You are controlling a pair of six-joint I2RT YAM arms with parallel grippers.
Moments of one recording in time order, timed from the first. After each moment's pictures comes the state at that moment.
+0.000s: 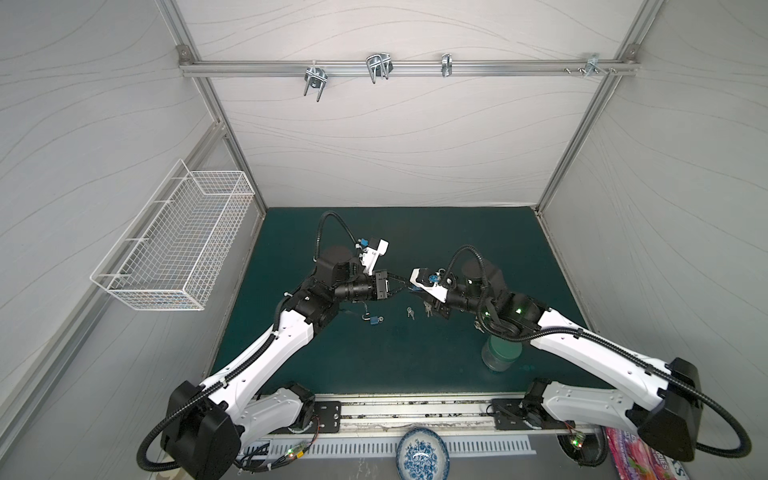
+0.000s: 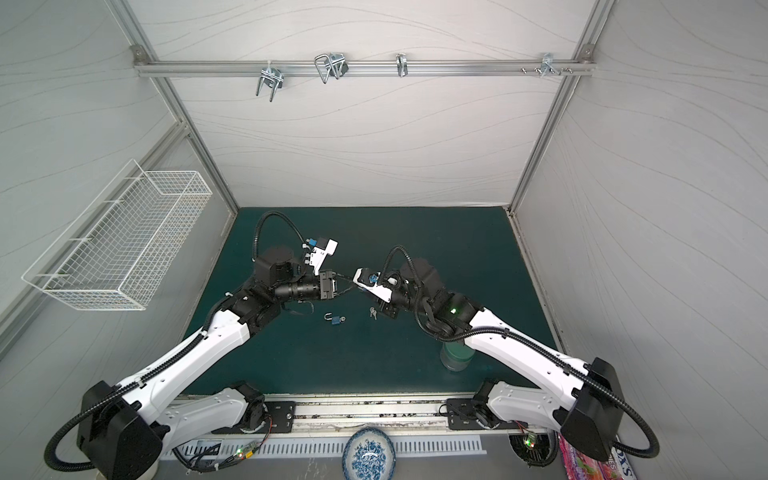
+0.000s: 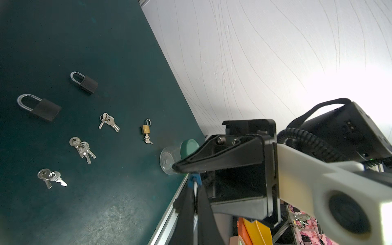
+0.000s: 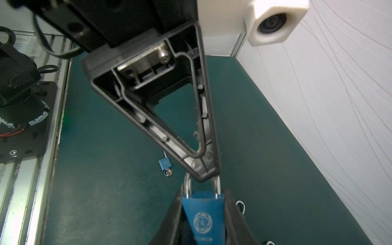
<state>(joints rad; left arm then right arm) -0.50 1.10 0.85 -0.11 0.77 -0.76 0.90 1.12 0.92 -0.19 -0.19 -0.44</state>
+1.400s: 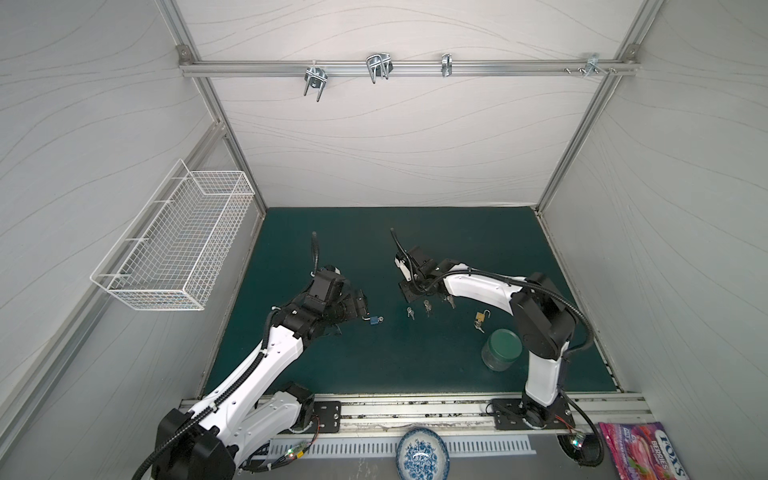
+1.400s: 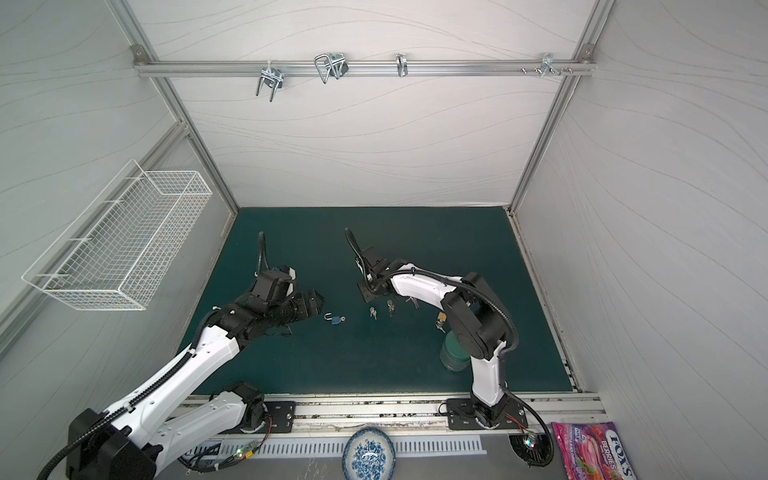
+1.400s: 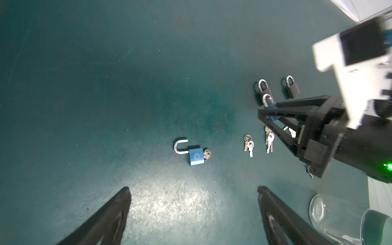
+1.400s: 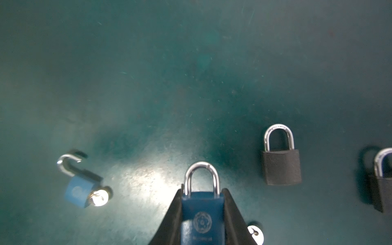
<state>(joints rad) -0.41 0.97 0.72 -0.63 0.02 -0.68 0.82 1.93 1.35 -0.49 0.02 0.21</state>
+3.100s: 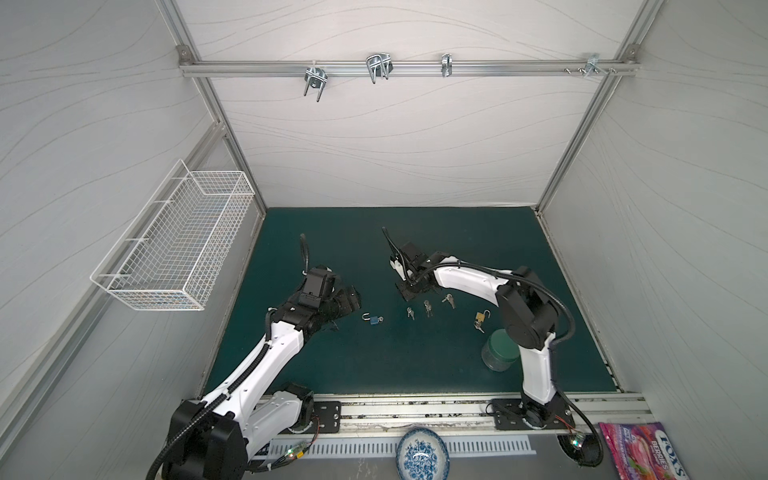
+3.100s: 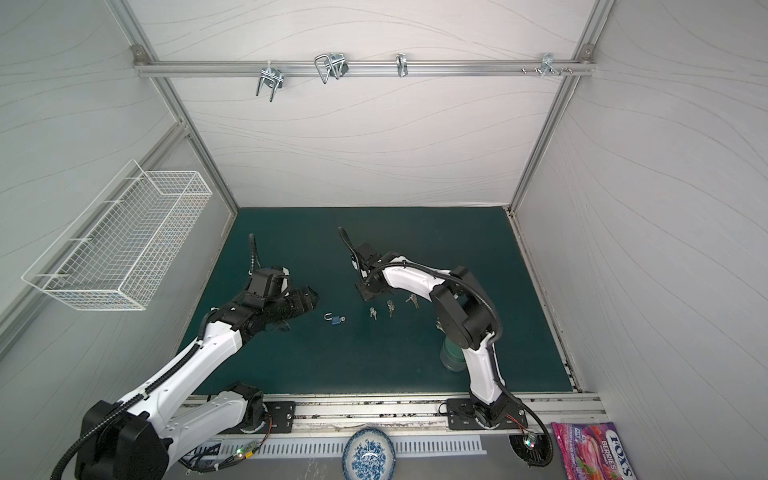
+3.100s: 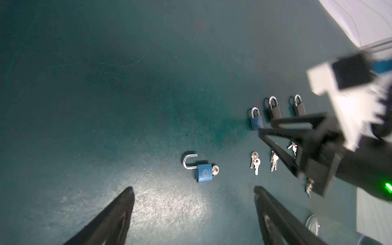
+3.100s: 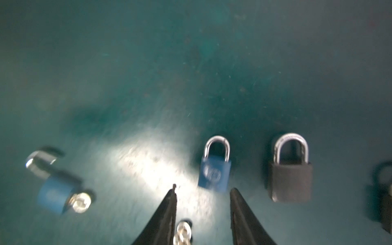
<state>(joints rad) -0.26 1.02 0.65 -0.52 0.12 -0.70 0.82 1.96 1.42 -0.58 -0.04 0.11</state>
